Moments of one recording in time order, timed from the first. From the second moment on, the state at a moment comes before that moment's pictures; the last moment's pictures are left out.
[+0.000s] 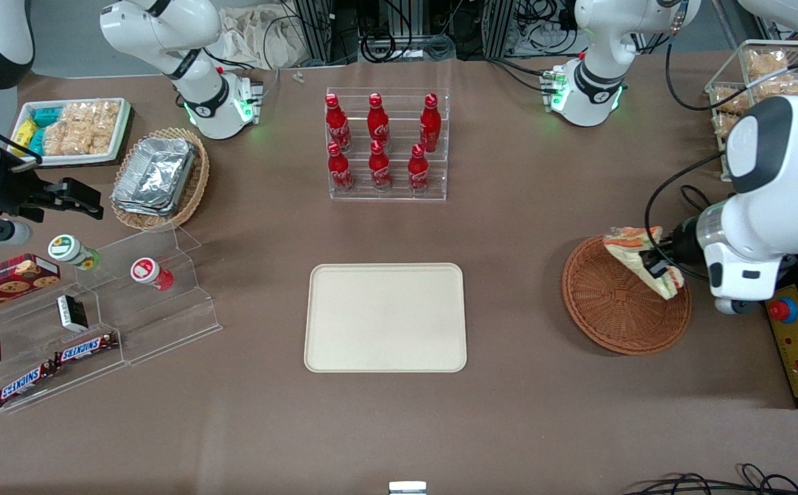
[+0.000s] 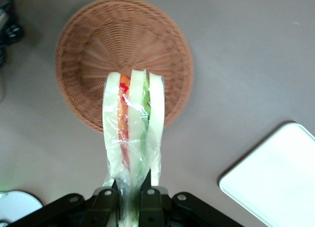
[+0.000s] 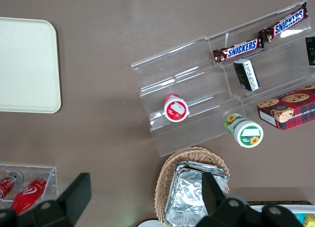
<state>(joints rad) -0.04 0.25 -0.13 -1.54 -0.05 1.66 -0.82</state>
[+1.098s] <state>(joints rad) -0.26 0.80 -0.40 -1.38 0.12 2.15 -0.50</state>
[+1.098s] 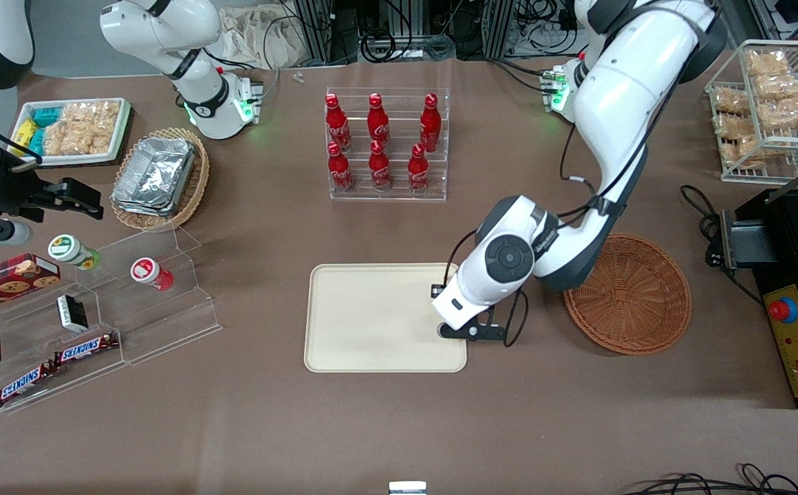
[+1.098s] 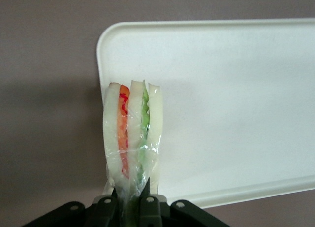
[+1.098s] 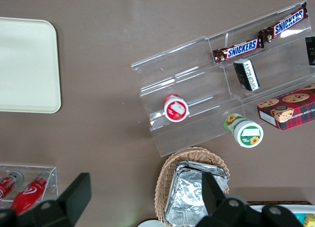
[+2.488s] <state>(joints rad) -0.22 0.72 -0.40 -1.23 0.08 1.80 -0.46</state>
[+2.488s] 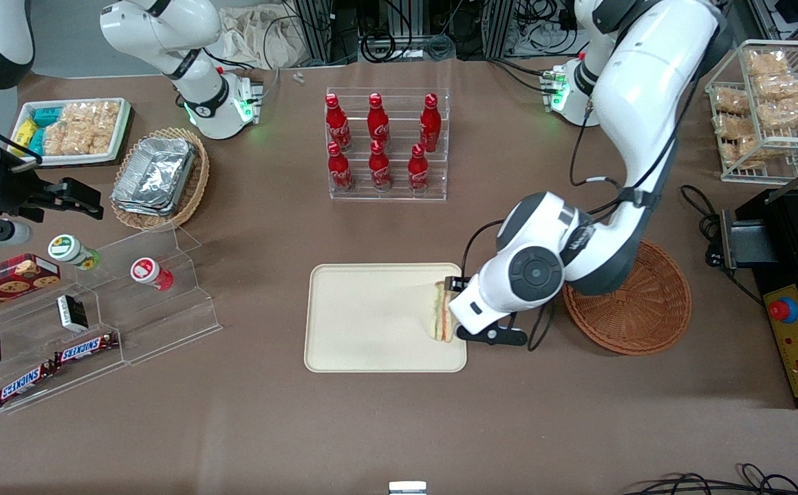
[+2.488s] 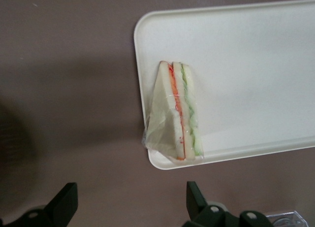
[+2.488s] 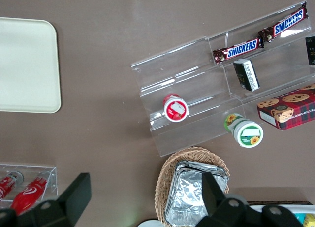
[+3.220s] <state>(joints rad) 0.03 0.40 -0.39 -1.25 0.07 1.59 -0.35</state>
